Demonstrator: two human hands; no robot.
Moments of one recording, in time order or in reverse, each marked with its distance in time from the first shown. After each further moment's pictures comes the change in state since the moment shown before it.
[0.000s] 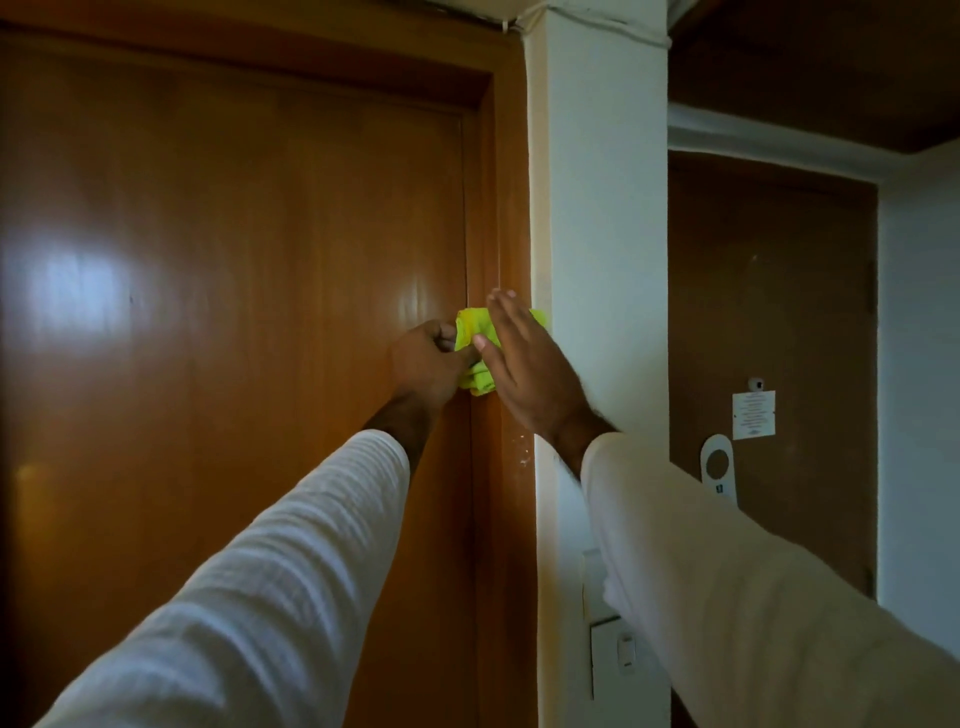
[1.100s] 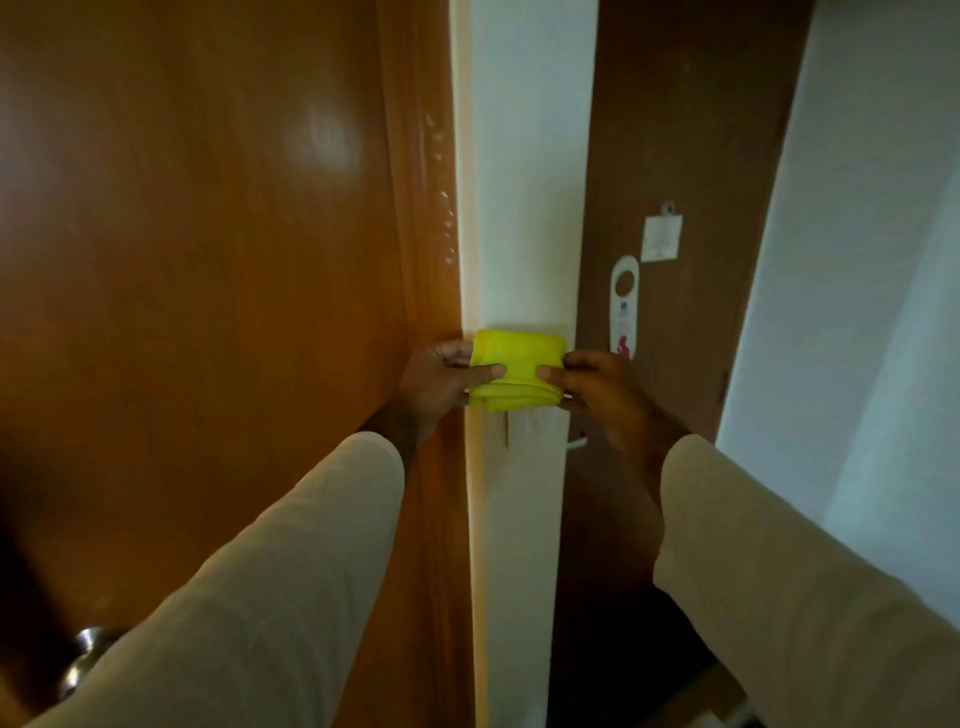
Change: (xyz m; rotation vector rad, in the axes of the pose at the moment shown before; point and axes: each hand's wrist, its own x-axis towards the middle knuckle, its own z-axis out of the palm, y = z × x) left_hand -0.234 -0.079 0.057 -0.263 -0.462 -0.441; right_hand -0.274 0.020 -0.075 0.939 -0.142 1.153
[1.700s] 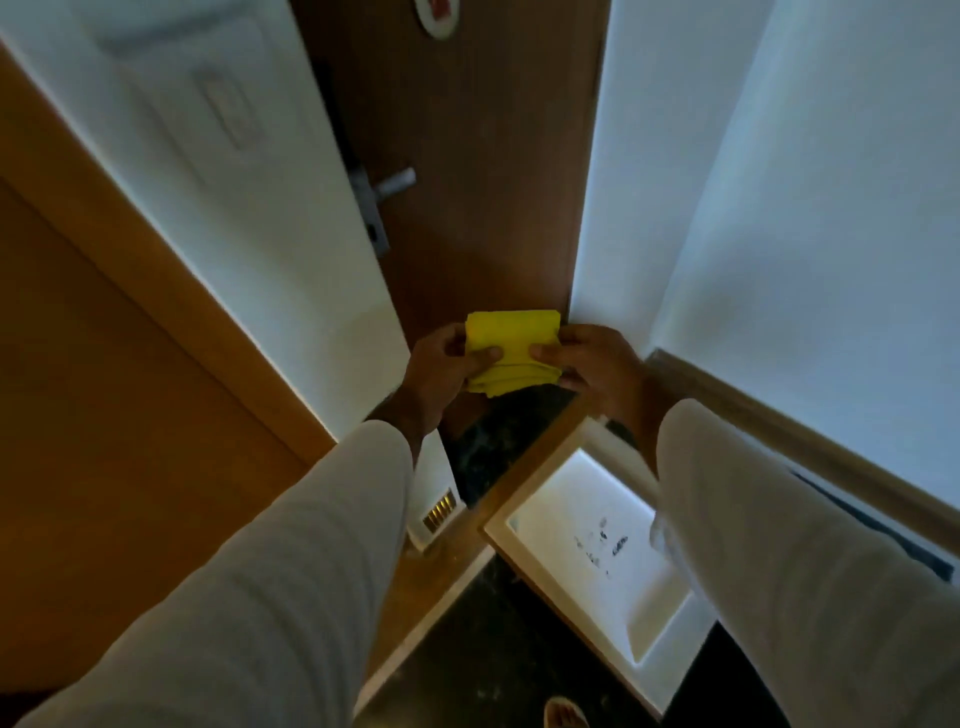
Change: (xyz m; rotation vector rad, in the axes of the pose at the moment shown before) left_hand -0.048 -0.330 0.240 0.051 -0.322 -0.470; right_hand -0.102 0.301 -0.218 0.036 0.264 0.532
